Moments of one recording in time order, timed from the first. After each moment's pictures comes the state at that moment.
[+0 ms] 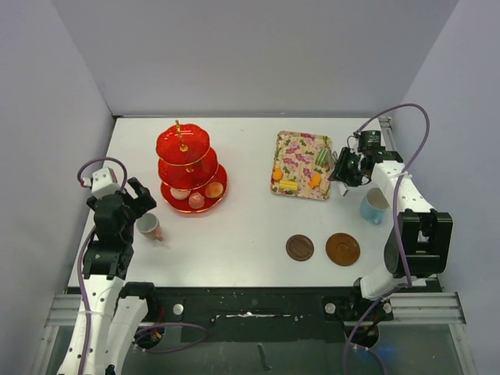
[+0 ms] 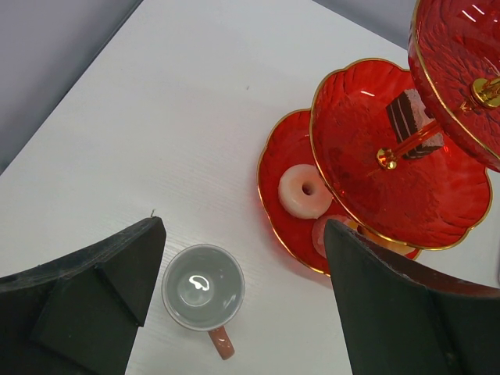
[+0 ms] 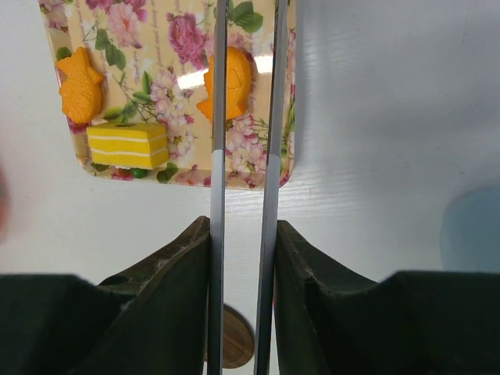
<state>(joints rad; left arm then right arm) -0.05 0.58 0.65 -0.40 -0.30 -0.39 -0.01 1.57 1.23 -0.66 -0.18 0.33</state>
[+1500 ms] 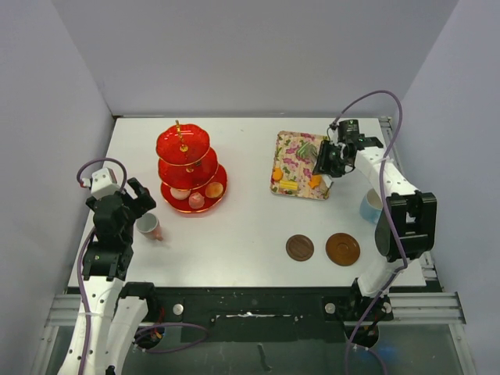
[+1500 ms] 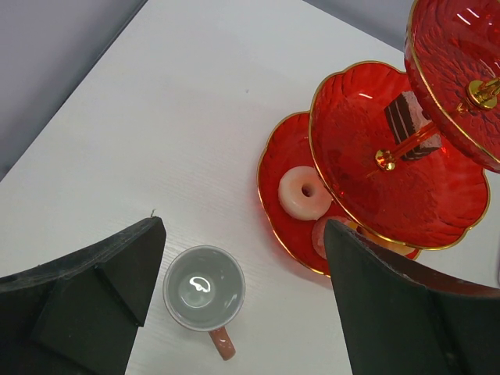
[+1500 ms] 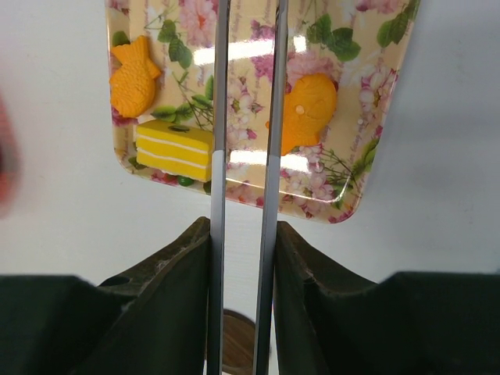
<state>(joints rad) -0.05 0.57 0.65 -0.40 -0.30 -0.39 0.11 1.73 1.40 -0.71 -0.19 0.28</state>
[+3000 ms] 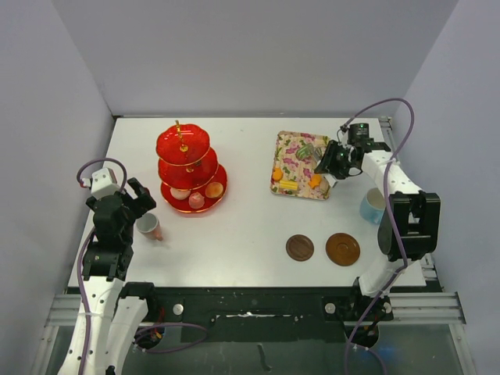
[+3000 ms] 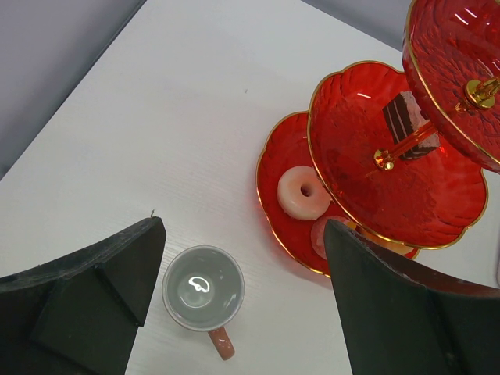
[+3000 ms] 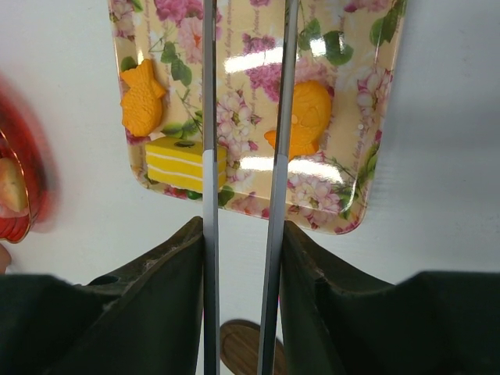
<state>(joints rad) -0.05 0.57 0.65 -0.40 -0.30 -0.39 0.03 1.73 1.34 -0.62 -0.30 0.36</state>
